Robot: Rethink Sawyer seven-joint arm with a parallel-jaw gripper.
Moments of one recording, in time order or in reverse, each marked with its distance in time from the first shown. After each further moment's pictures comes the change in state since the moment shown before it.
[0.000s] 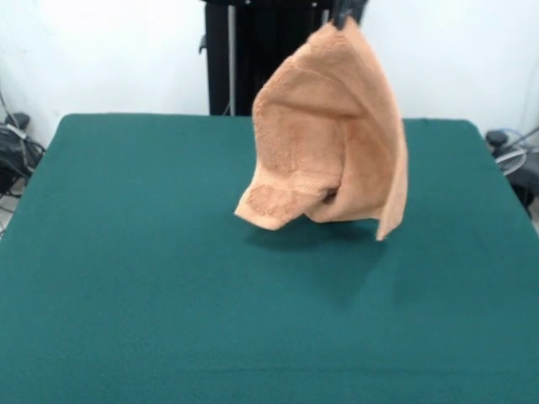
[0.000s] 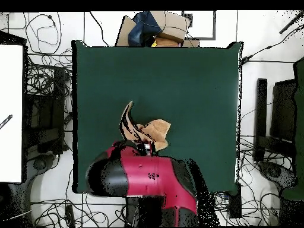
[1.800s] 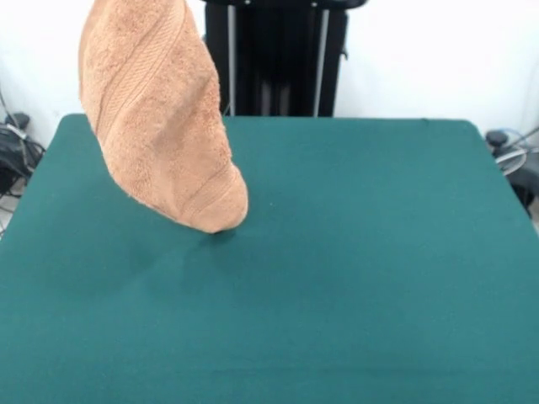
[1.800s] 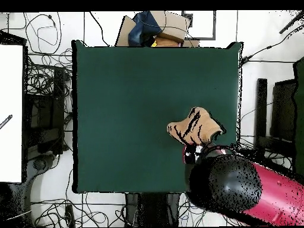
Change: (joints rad) arm -0.501 -0.206 0.175 -0.088 0.076 0.366 -0.318
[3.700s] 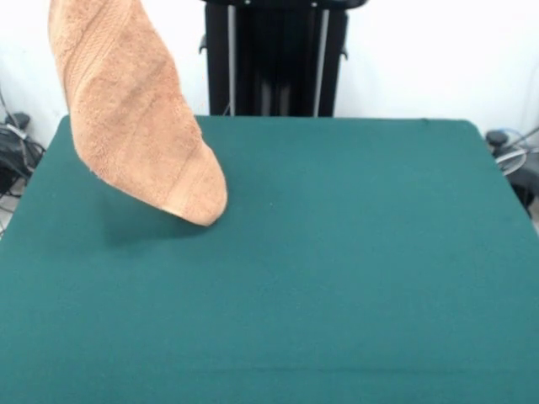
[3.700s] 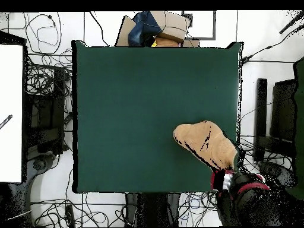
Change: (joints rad) arm -0.263 -0.108 0.022 0.222 0.100 -0.162 -0.233
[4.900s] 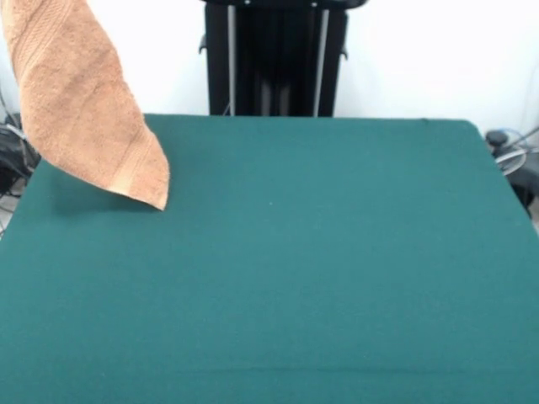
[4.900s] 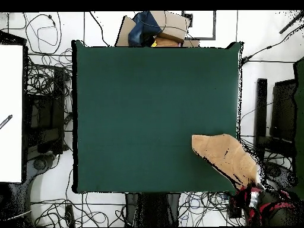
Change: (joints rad) arm -0.181 0.010 0.002 0.032 -0.005 -0.053 -0.194
